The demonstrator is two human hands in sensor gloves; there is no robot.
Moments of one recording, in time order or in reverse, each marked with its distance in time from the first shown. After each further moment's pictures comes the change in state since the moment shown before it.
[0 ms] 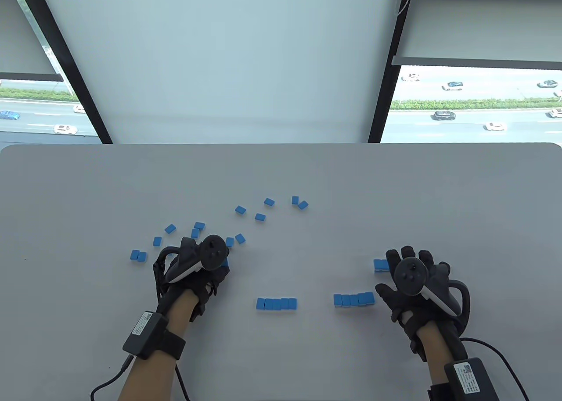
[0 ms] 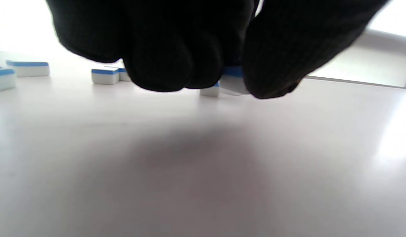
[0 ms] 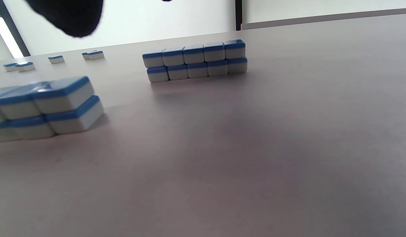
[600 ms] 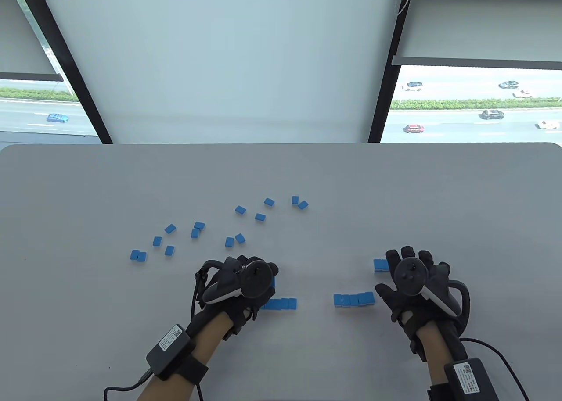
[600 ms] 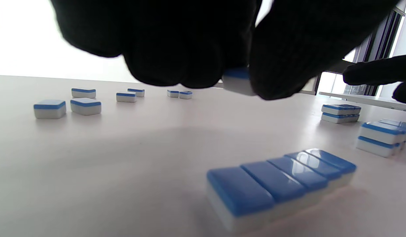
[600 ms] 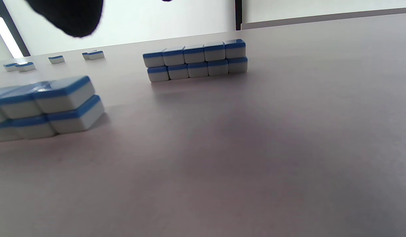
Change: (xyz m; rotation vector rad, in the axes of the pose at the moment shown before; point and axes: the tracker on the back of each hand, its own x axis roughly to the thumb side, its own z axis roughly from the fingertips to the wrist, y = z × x) left_hand 0.103 0.005 0.030 0.018 -0.265 -0.028; right_hand 0.000 0.000 0.000 0.002 0.000 0.000
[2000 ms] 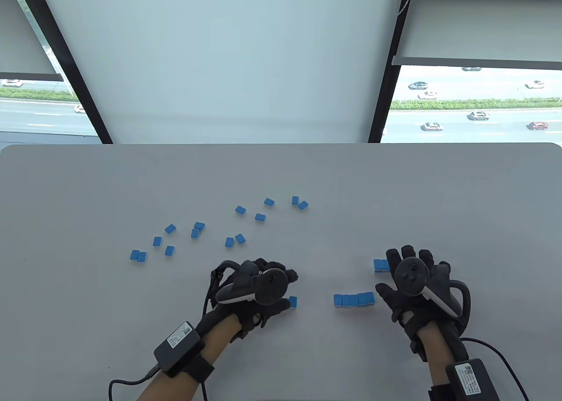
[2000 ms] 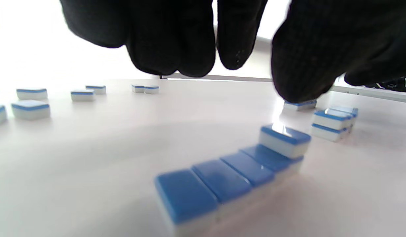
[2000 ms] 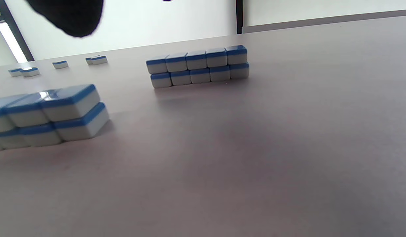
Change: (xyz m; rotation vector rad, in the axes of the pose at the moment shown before) left_hand 0.008 0.013 -0.008 -0.012 -0.114 -0.019; right_hand -0.001 -0.002 0.000 -0.013 -0.007 -0.009
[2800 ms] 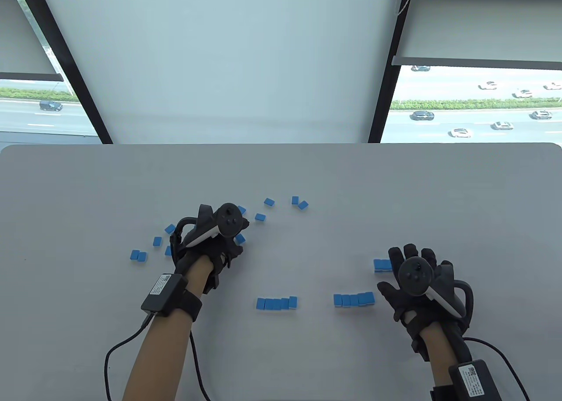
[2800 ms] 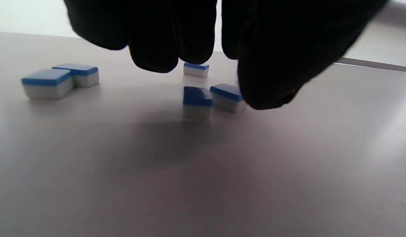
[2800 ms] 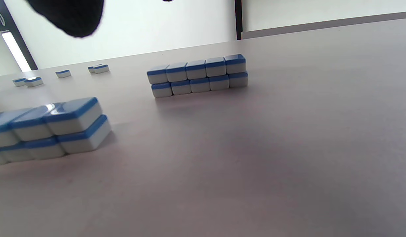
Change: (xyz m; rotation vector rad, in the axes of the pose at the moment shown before) left_hand -0.136 -0.018 -0.047 -0.171 0.408 0.068; right_hand -0.003 -0.004 0.002 -0.019 -0.004 -0.018
